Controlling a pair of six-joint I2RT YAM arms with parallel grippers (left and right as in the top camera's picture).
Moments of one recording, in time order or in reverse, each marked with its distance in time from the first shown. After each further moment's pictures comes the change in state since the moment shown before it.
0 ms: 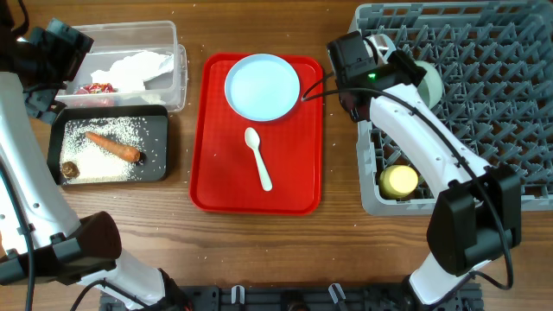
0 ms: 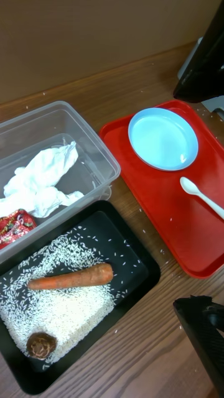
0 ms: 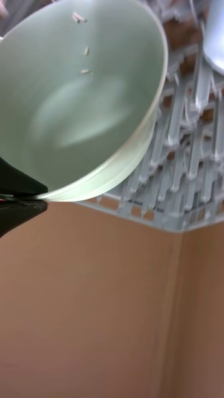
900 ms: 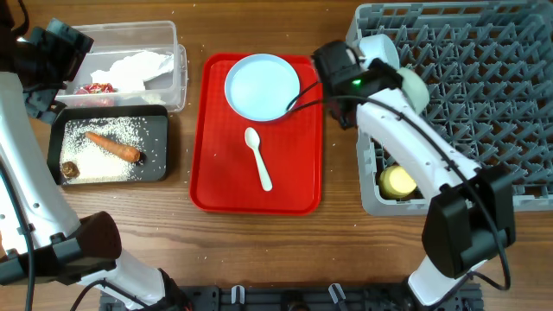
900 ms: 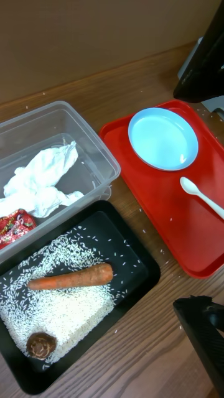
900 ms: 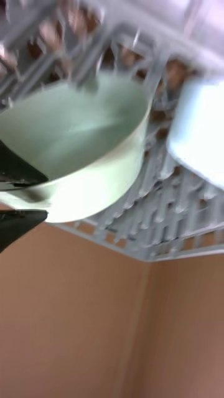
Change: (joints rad) left arm 0.000 0.000 0.000 0.000 0.000 0.000; right arm 0.080 0.003 0.000 -0.033 -0.123 0.006
